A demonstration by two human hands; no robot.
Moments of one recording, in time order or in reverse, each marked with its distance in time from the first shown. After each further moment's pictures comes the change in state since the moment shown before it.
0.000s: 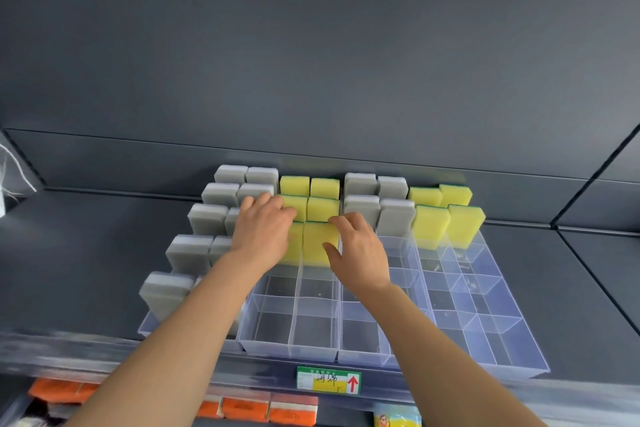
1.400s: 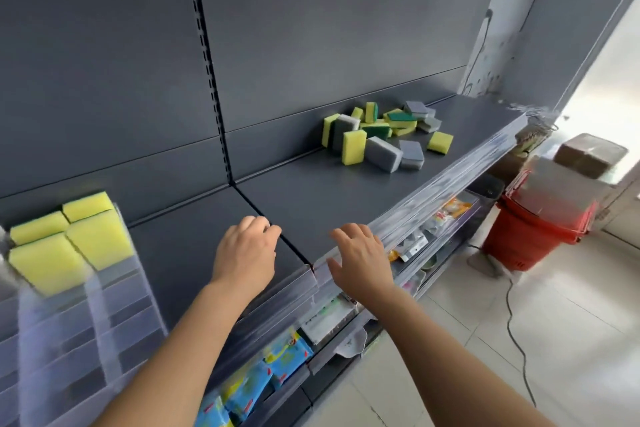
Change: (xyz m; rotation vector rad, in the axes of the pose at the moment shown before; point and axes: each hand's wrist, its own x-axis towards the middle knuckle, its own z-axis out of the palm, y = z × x) left_hand 0.001 0.471 -0.003 -0.277 0.054 0.726; right_hand -0.269 0.315 -0.260 -0.427 0.081 0.645
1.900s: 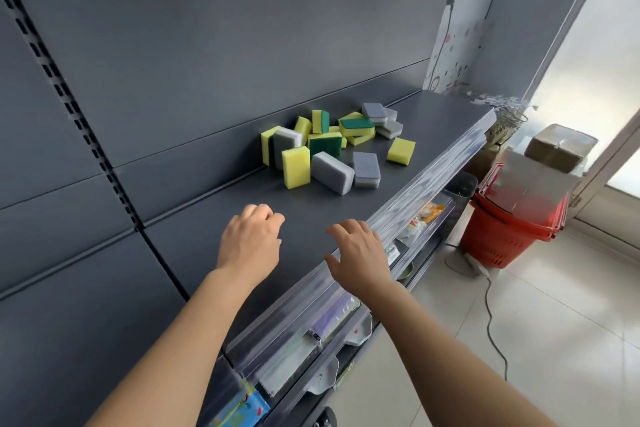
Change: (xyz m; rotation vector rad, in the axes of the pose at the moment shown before) left_hand 0.170 0.089 0.053 -0.087 0.010 0.052; right_hand 0.088 0.149 -0.003 0.027 0.003 0.113
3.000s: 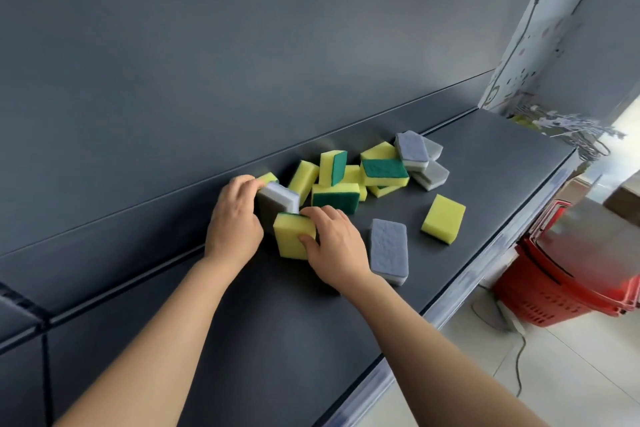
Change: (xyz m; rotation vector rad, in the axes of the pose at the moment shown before) left_hand 0.225 -0.057 0.078 -0.349 0.276 -0.263; right_hand 0.245 0.045 0.018 0.273 0.054 -0.179
